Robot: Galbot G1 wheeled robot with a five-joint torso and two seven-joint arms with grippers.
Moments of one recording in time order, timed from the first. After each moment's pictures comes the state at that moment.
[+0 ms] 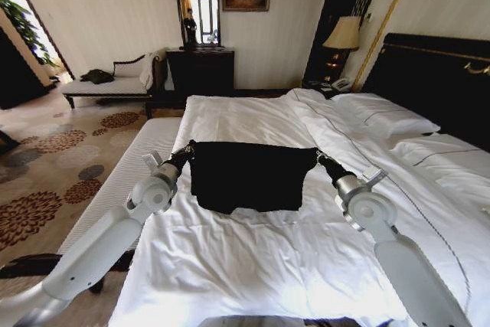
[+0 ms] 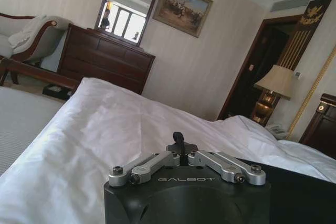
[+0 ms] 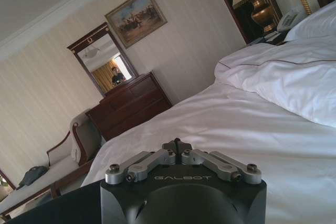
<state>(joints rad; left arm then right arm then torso) 0.72 -0.80 -0.04 -1.93 -1.25 0.15 -0.49 -1.08 0.92 0.54 2.00 1.27 -0.25 0.39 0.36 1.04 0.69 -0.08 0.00</state>
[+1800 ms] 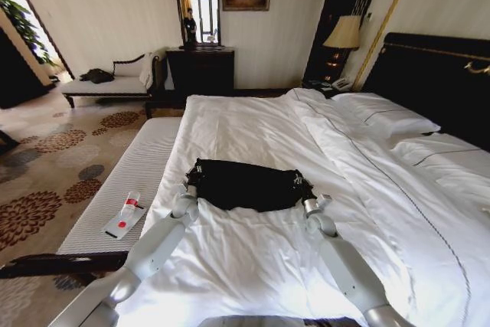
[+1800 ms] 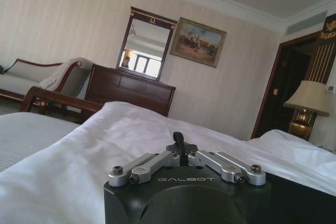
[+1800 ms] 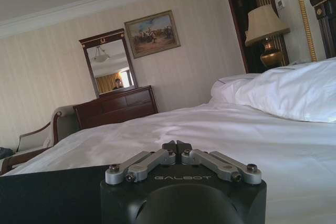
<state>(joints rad) 0.70 -1.15 0.10 -1.28 -0.80 -0.35 -0.27 -0.98 1.14 0.32 1.38 0.70 0.26 0.03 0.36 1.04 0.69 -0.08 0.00</state>
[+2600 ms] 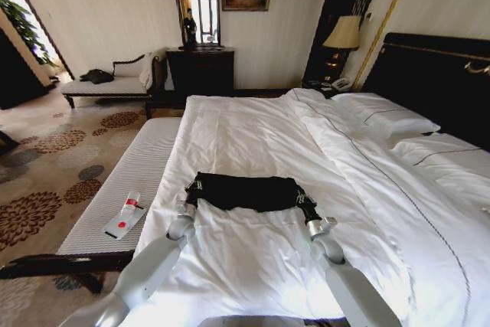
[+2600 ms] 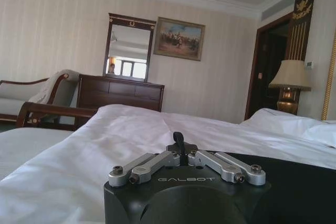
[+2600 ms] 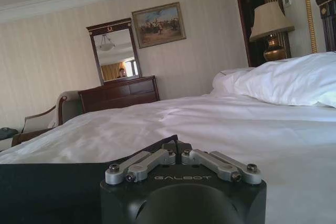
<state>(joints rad) 0.86 -1.10 0.09 -1.35 -0.63 -0.41 -0.27 -1.20 1.15 0.37 1.50 0.61 0.30 0.02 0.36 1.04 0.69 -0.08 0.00</state>
